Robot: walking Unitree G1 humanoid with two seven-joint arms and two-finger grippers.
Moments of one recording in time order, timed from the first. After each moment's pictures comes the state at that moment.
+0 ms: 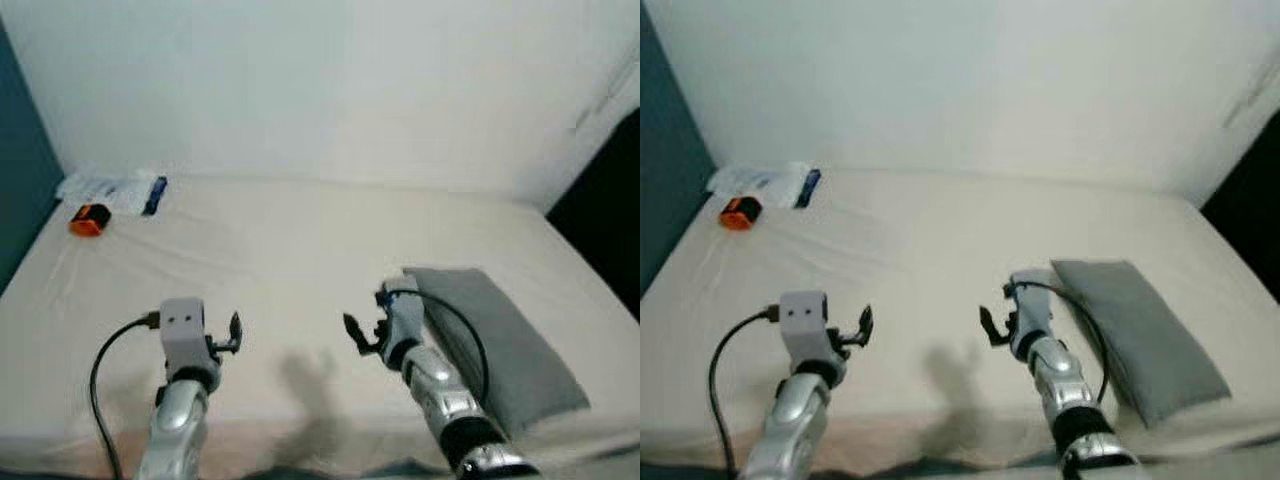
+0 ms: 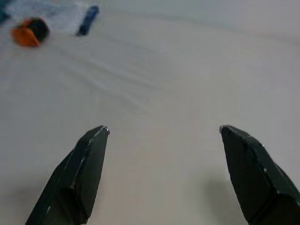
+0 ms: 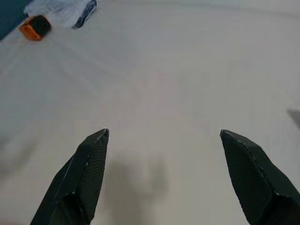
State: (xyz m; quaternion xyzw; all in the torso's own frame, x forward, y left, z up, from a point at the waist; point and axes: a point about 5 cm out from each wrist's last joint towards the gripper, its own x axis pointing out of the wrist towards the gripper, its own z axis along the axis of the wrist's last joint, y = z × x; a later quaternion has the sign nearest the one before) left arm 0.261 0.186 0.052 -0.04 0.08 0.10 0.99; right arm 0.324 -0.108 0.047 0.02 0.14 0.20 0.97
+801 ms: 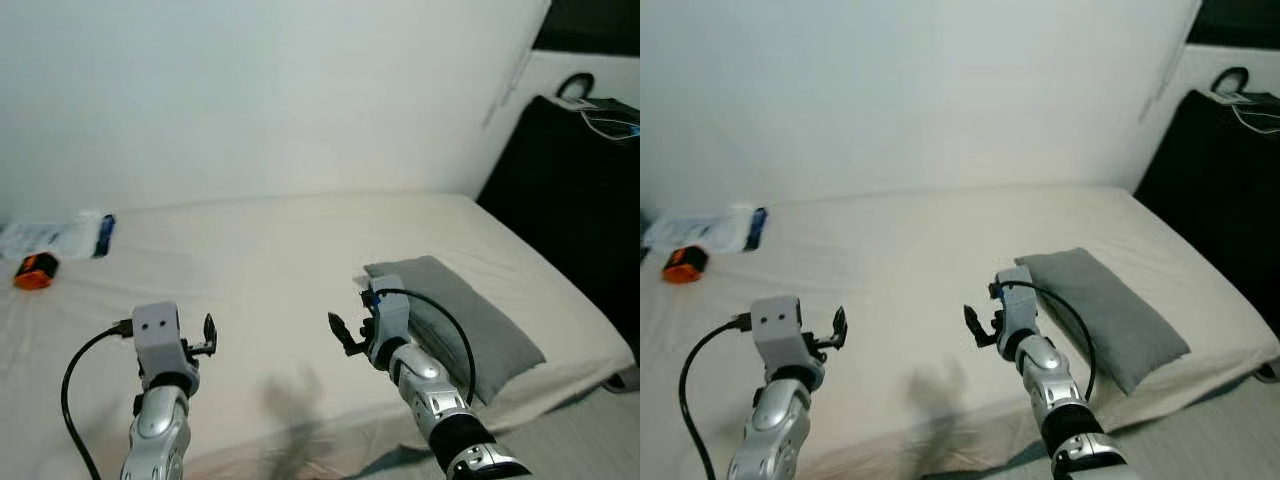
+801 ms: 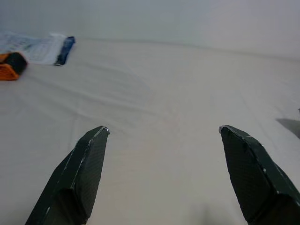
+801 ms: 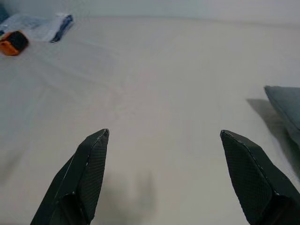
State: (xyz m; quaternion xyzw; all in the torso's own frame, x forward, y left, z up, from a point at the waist) left arm 0.260 0.182 0.052 -0.05 0.07 0.10 0.99; right arm 0.321 -0.123 0.042 0.01 0.15 0.18 0.97
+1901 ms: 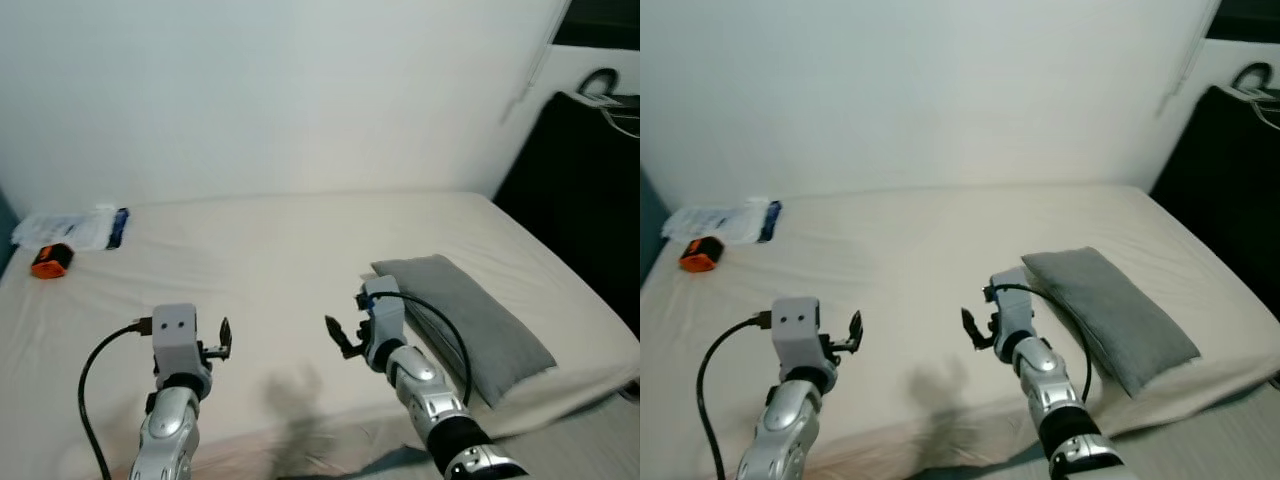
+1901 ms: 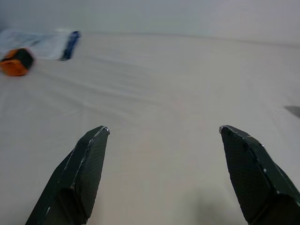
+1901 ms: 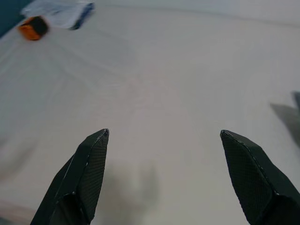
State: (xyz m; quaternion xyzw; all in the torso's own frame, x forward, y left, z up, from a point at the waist) left arm 0.261 0.172 0.048 -0.03 0.08 0.07 0.99; right arm 0.319 -0.117 0.039 -0.01 0.15 0.20 0.97
